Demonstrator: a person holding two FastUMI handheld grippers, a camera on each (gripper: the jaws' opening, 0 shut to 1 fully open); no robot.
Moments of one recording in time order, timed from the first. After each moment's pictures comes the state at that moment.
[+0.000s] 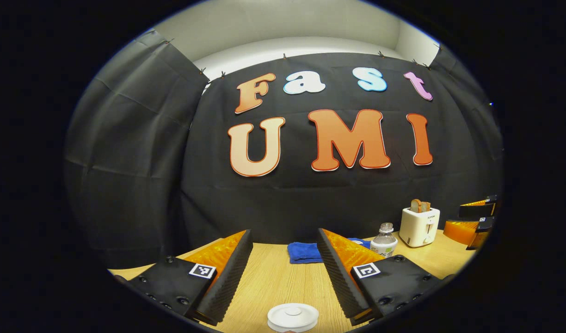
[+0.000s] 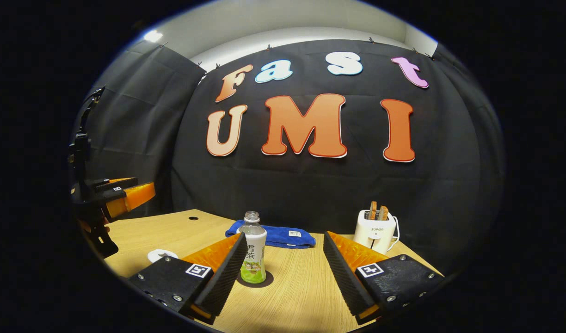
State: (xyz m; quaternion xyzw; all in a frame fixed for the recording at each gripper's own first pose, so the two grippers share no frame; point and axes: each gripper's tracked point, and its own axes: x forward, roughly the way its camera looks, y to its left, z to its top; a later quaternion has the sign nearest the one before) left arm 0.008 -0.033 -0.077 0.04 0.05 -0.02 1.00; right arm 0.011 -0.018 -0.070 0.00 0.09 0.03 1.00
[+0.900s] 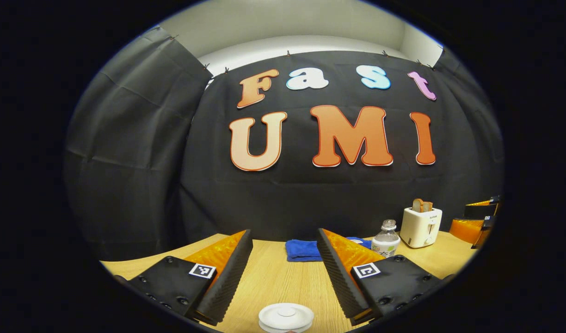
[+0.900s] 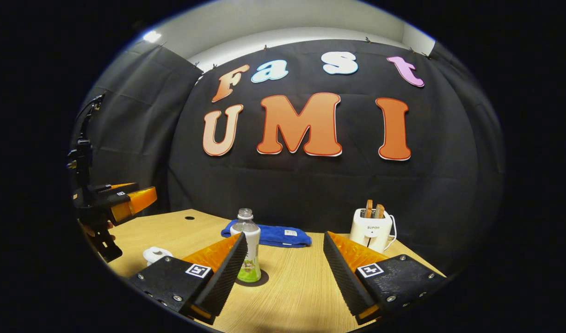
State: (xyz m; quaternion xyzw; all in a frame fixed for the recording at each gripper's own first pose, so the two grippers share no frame) left arm 0.017 -0.043 -0.103 0.03 0.05 -0.01 1.00; right arm 0.009 -0.034 -0.081 0.01 0.09 0.02 1.00
